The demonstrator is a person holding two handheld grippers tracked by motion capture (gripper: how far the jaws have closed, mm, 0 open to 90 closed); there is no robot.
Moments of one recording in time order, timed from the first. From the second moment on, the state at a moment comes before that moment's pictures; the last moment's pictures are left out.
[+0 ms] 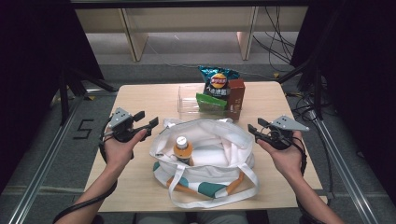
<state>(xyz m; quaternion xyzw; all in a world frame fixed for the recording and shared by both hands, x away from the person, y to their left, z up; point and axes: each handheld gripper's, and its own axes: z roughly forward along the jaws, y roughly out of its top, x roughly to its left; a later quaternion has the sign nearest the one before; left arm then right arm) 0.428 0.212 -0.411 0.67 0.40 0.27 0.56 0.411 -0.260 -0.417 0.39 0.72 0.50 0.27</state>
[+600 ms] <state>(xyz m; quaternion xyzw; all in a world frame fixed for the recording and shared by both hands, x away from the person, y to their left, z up) 0.421 0.209 -0.398 0.67 0.37 0.26 0.58 0.401 -0.267 -0.407 0.42 0.70 0.49 0.30</state>
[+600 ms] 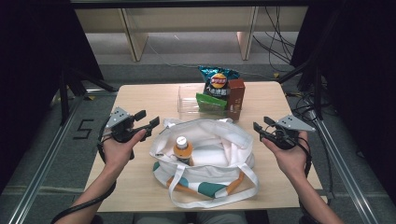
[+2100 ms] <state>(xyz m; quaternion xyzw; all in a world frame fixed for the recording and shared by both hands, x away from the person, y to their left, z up) 0.371 0.142 -0.417 0.71 0.32 0.16 0.60 0.406 -0.275 -0.416 0.43 0.71 0.48 0.29</state>
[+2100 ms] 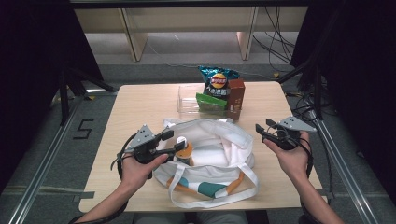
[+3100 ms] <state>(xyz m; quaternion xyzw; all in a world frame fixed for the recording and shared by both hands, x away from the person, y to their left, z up) 0.378 0.128 -0.431 0.74 0.29 0.19 0.58 0.408 -0.276 -0.420 0.43 0.70 0.48 0.30</state>
